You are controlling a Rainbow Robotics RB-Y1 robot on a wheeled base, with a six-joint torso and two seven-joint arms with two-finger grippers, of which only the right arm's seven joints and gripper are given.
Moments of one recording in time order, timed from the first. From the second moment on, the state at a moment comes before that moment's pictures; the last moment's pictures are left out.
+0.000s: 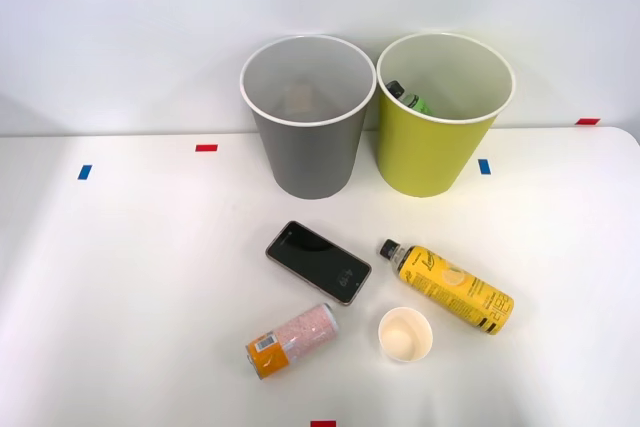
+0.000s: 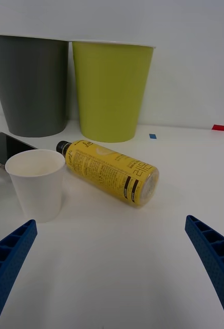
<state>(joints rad) 1.08 -0.20 0.37 -1.77 -0.03 -0.92 1.72</state>
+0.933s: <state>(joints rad) 1.08 -0.20 0.37 -1.77 -0.03 -0.92 1.72</state>
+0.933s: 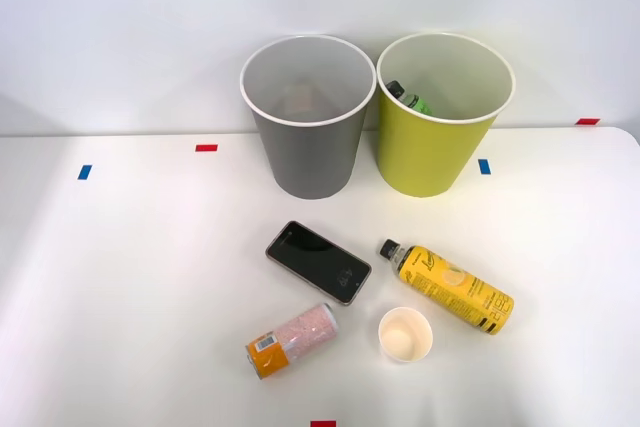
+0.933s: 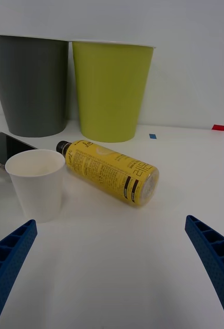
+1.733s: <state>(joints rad) 1.08 -0.20 0.37 -1.77 -0.03 -0.92 1.72</state>
